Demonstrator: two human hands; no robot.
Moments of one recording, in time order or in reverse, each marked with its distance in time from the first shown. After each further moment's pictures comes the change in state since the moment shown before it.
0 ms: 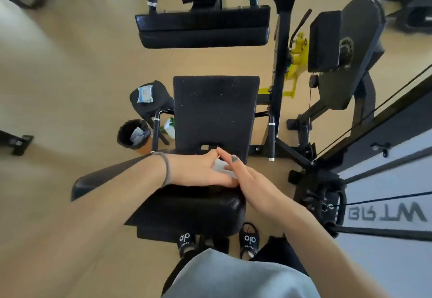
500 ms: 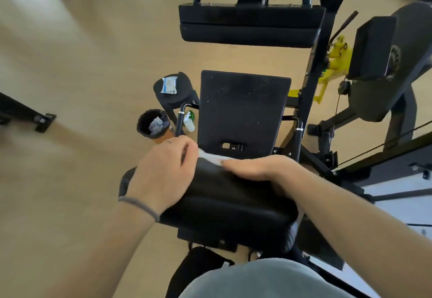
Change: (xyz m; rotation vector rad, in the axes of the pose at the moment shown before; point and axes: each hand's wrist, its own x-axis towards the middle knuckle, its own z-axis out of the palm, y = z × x) left_hand -0.067 -0.095 0.009 -0.029 1.016 -0.059; right_hand 0.079 -0.082 0.030 -0.533 -0.515 0.154
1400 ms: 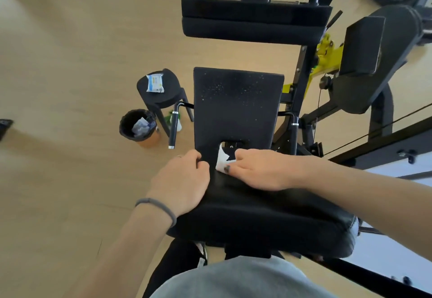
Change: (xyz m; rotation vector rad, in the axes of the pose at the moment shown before) left_hand 0.030 -0.066 -0.008 -0.115 -0.425 -0.187; right_hand 0.038 -0.052 0.024 -0.597 0.230 -0.009
